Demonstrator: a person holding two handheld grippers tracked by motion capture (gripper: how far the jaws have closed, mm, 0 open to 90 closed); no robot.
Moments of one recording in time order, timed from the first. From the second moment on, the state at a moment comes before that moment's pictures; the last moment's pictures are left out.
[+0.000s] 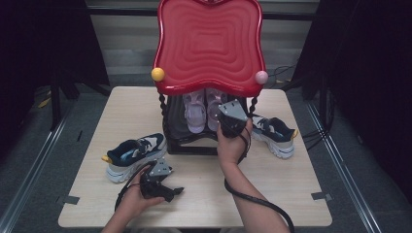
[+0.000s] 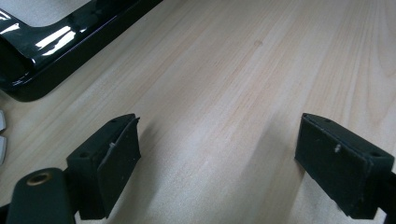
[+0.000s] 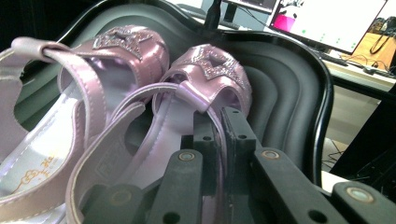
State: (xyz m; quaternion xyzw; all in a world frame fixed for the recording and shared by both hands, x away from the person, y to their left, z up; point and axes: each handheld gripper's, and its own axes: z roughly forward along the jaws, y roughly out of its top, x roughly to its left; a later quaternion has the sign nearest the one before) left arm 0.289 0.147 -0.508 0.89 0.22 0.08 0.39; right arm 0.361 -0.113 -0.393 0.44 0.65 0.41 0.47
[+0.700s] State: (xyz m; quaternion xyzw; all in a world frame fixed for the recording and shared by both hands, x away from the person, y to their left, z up) left arm 0.289 0.147 -0.508 0.89 0.22 0.08 0.39; right arm 0.361 -0.114 -0.397 0.44 0.66 0.42 0.44
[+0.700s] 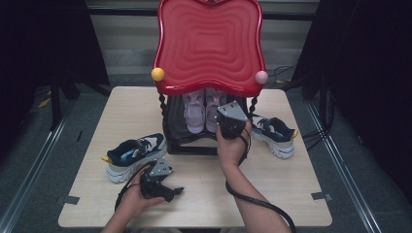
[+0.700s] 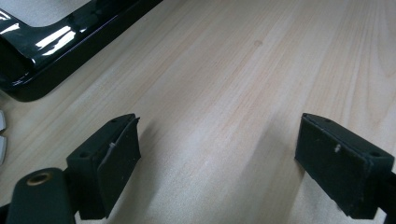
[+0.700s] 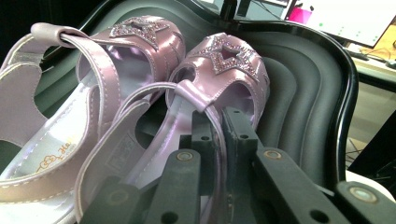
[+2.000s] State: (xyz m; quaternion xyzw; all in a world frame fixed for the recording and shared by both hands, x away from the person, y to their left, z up) left arm 0.289 0.147 -0.508 0.89 0.22 0.08 0.39; right arm 0.322 -0.127 -0.380 0.37 0.71 0.46 0.38
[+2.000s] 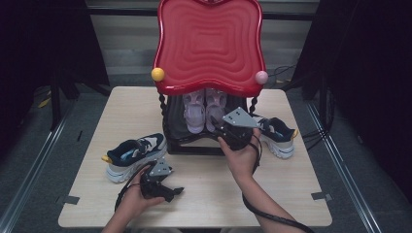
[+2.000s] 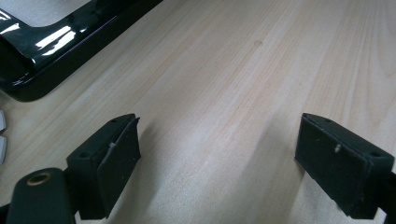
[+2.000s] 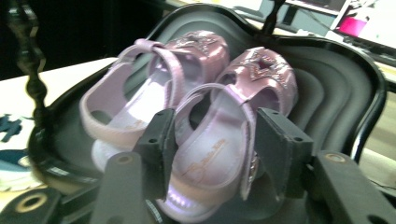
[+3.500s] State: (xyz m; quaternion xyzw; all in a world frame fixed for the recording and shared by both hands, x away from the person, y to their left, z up) left arm 0.289 0.147 -0.508 0.89 0.22 0.08 0.39; right arm 0.288 -0.172 -0.407 0.34 0.80 0.45 0.21
